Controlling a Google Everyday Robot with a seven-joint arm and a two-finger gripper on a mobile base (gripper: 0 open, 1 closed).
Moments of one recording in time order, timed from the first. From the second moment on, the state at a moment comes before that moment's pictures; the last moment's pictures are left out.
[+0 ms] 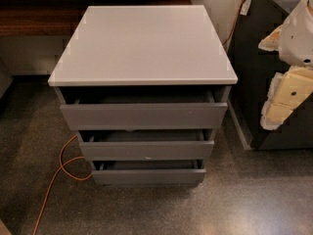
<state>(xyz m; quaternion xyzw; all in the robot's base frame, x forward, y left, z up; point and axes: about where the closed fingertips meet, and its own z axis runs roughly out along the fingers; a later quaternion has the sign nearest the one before) 0.438 -0.216 0.978 -0.60 0.78 -0.04 0.16</state>
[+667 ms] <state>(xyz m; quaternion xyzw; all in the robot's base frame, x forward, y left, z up) 0.452 -0.207 0.934 -0.61 0.78 -0.01 0.17</state>
